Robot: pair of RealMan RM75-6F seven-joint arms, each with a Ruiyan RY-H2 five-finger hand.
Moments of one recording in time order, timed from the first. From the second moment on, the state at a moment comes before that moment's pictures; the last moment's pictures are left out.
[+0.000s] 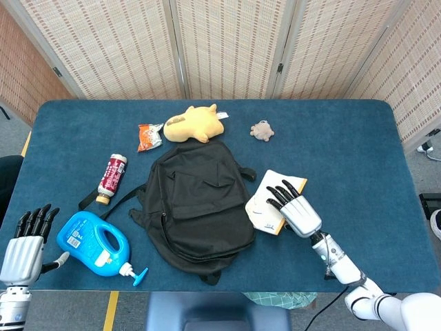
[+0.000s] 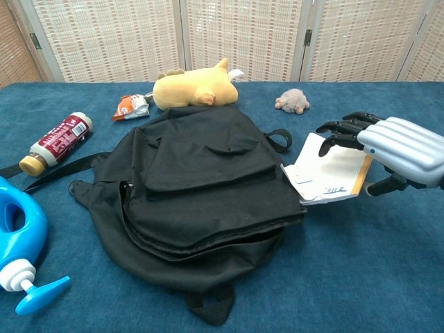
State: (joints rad) left arm -0.08 -1.19 -0.05 -1.68 1.46 1.49 0.21; right arm 0.53 -1.73 -0.01 -0.85 -1.69 1.31 0.07
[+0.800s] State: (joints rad) left arm -0.10 -1.18 -0.05 -1.68 1.48 1.48 0.22; right arm 0.50 -1.74 -0.03 -0.81 -1.68 1.32 0.00
